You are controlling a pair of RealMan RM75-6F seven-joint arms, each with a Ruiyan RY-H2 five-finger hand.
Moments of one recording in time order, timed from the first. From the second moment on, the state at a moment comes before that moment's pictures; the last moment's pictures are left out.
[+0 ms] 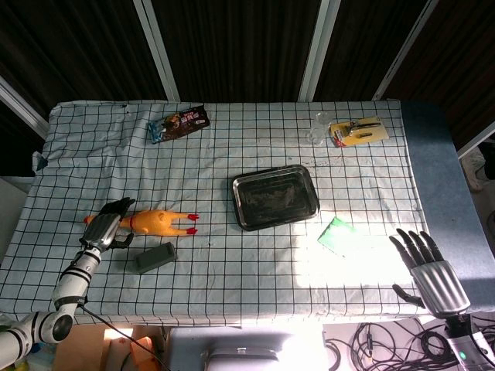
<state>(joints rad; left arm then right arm) -0.56 -1.46 -0.17 -1.19 1.17 0.80 -0.06 0.12 -1.11 -0.07 -1.58 -1.67 1.46 -0.11</state>
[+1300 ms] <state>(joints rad) -0.53 -1.58 -0.17 -1.11 1.32 1.13 -0.17 0.11 -1.08 -0.08 -1.59 -1.71 1.44 -0.07</state>
